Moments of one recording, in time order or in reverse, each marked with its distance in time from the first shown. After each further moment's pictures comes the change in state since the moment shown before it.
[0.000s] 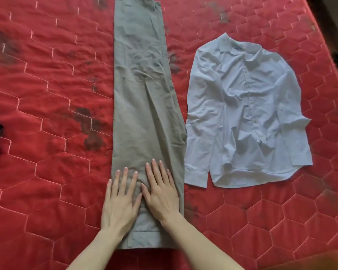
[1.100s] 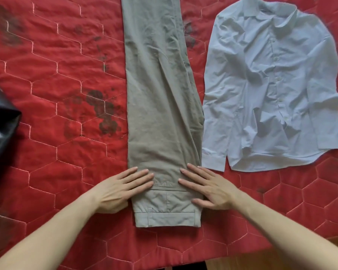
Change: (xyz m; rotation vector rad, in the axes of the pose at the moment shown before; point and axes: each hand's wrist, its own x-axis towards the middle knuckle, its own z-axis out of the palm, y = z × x) left_hand 0.017 -0.104 -0.030 0.205 -0.284 0.918; right_hand -0.030 0.135 -0.048 -0.129 -0.345 -0.697
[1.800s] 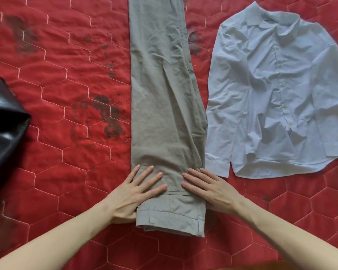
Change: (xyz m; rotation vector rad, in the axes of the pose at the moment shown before) left_hand 0.024 0.033 -0.024 -0.108 -0.051 -0.188; right_hand 0.005 0.000 -0.006 -0.130 0.026 -0.037
